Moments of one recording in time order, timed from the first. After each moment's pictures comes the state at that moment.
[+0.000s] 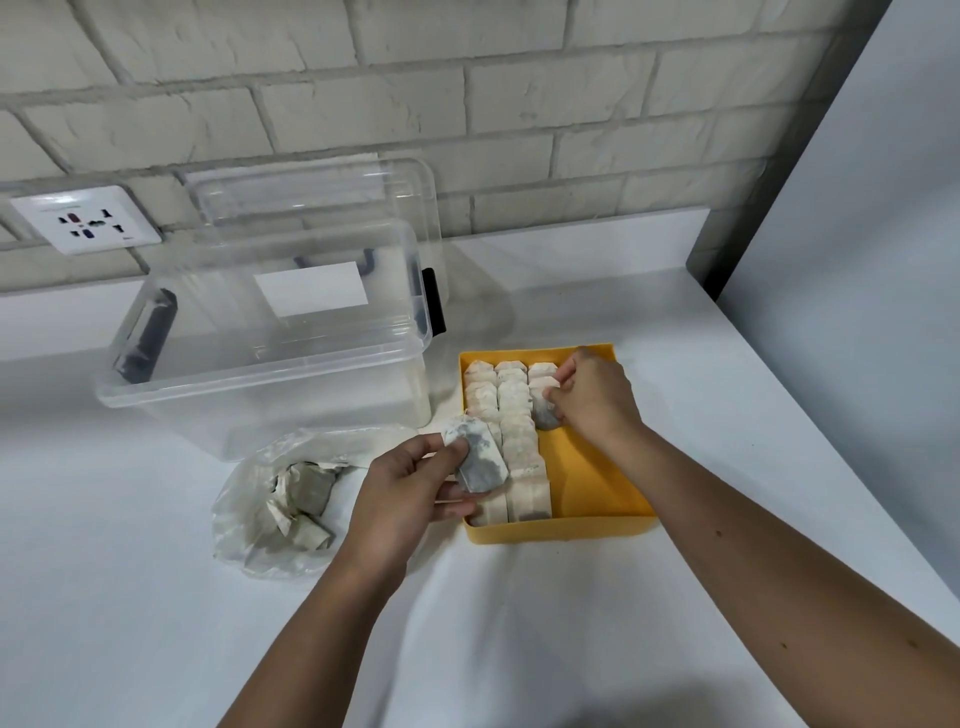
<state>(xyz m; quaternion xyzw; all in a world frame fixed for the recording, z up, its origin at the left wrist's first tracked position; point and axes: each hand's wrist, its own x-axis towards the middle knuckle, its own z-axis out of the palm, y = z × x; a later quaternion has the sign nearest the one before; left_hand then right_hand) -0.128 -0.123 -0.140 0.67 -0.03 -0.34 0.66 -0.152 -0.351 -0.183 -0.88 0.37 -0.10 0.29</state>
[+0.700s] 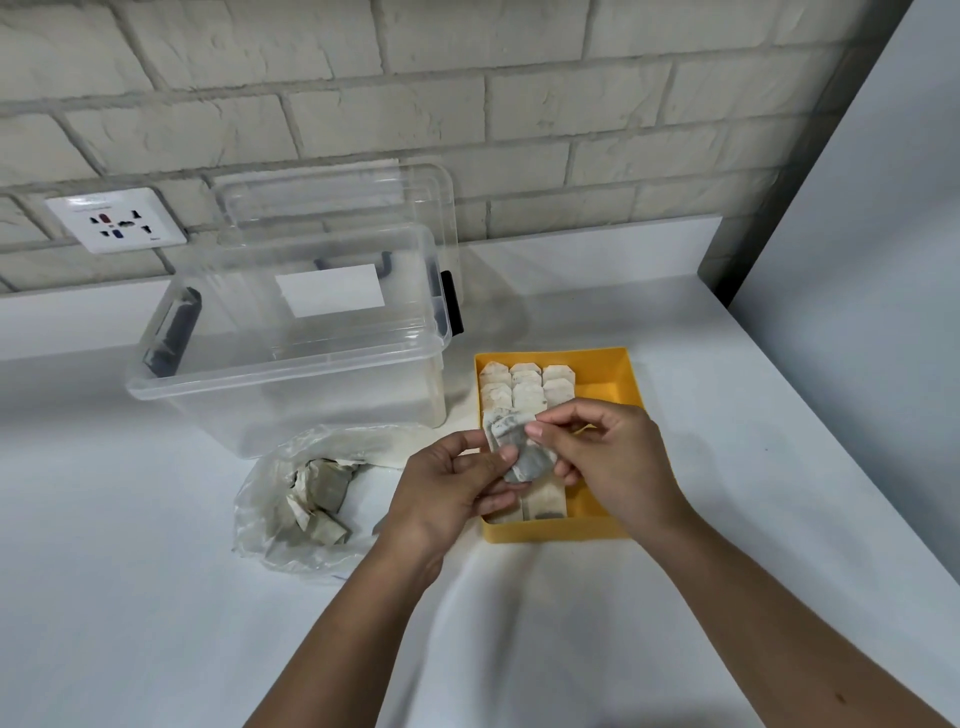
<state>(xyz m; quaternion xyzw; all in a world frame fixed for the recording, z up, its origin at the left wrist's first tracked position) -0.135 -0.133 -0.140 0.61 -0.04 -0.39 0.69 -0.217 -0.275 -0.140 -0.75 0.25 -0.21 0.57</state>
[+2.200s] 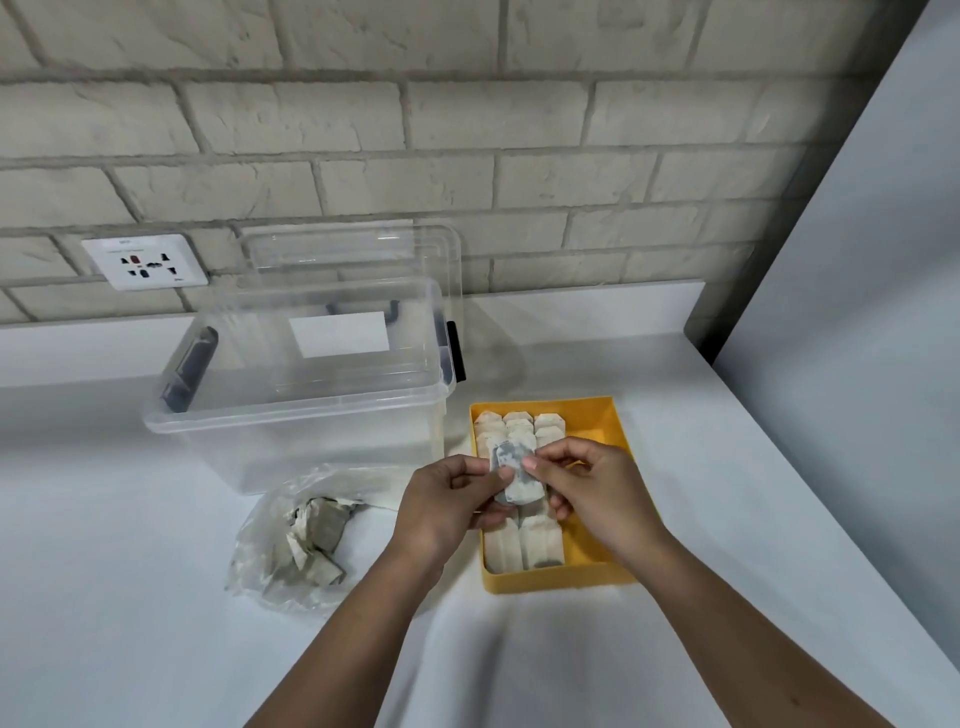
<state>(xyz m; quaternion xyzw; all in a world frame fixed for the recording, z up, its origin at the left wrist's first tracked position) -0.112 -0.145 -0.147 0.66 -0.06 -0.35 0.66 -0.205 -0.287 -0.142 -0.74 0.28 -0.16 0.59</state>
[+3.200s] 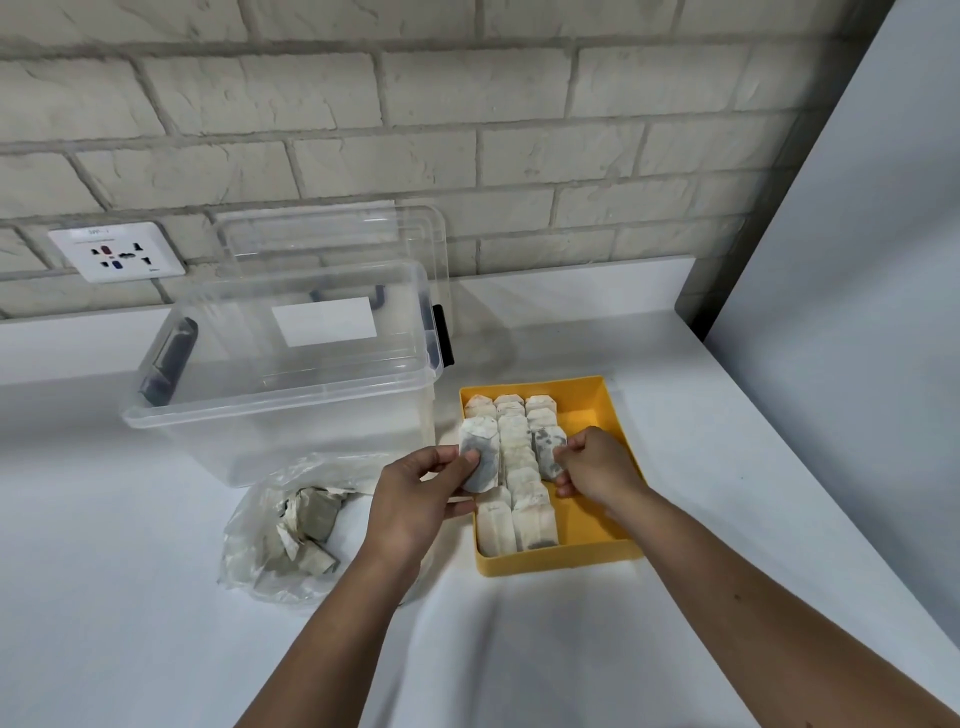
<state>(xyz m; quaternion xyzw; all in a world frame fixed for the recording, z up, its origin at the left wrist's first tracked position) -0.112 -0.132 -0.155 0.68 -0.06 -0.29 0.67 -0.182 -0.326 -0.185 -0.75 0.44 -0.03 0.49</state>
